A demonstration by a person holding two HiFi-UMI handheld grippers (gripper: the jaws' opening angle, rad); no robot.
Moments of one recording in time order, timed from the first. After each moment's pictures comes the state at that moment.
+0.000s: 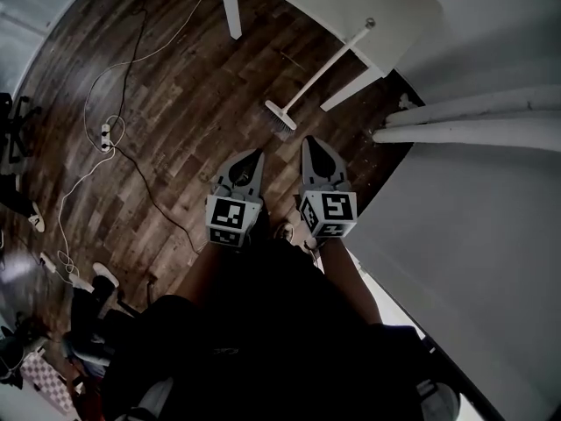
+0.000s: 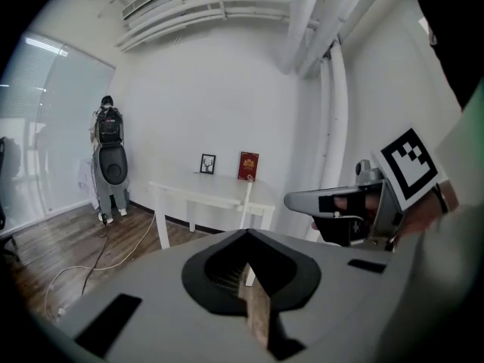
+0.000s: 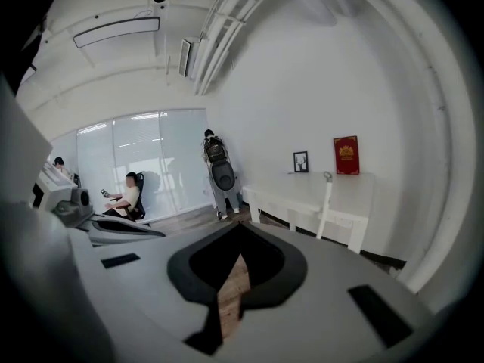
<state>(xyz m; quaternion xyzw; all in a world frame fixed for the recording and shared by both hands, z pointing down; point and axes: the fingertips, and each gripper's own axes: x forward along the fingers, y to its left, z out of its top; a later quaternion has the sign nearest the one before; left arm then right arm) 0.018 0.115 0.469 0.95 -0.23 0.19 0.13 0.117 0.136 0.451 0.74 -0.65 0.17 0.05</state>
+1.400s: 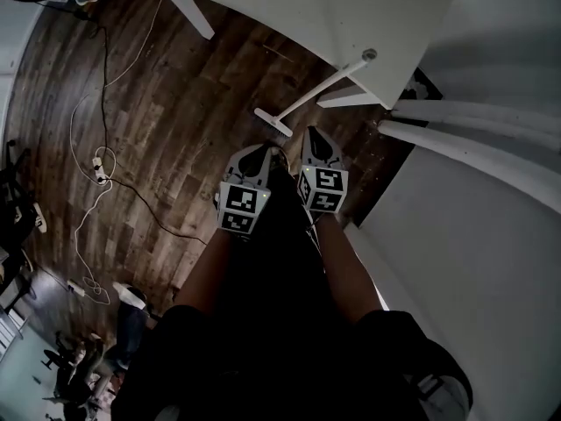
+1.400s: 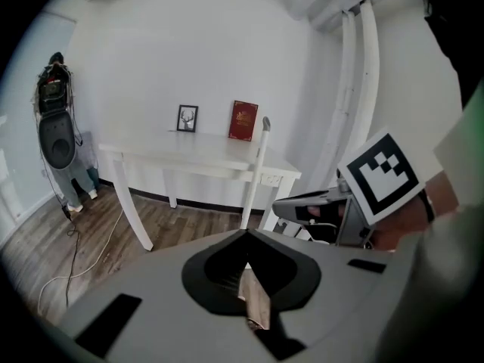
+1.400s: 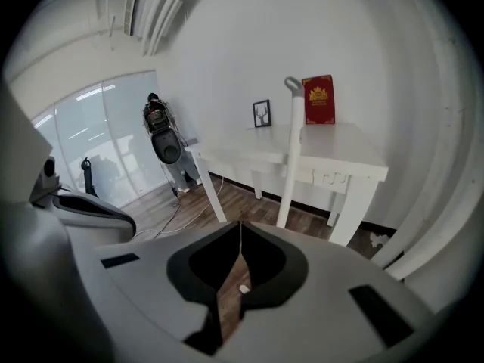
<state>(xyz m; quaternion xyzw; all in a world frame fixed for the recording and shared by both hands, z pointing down) 0.188 -0.029 0.618 0.92 -0.14 0.32 0.15 0.293 -0.005 0.648 0.77 -0.54 0.32 0.11</state>
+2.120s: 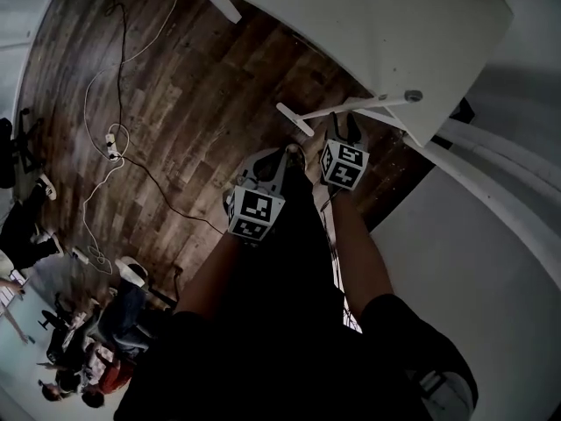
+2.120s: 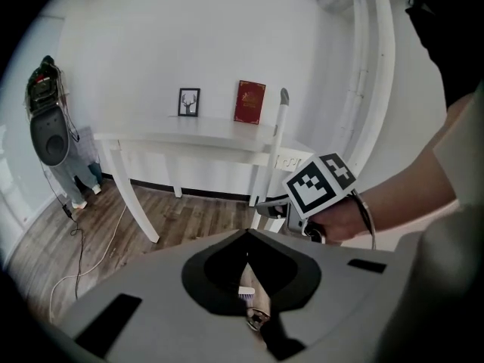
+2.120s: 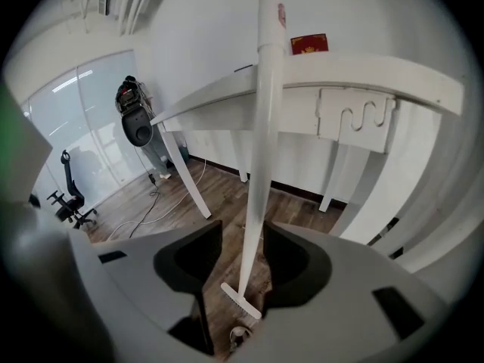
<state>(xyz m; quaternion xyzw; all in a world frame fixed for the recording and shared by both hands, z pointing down) 0.207 -0.063 0.656 0.90 -0.15 0.38 0.14 0.366 -0.057 0.763 0.77 -0.49 0.37 0.14</state>
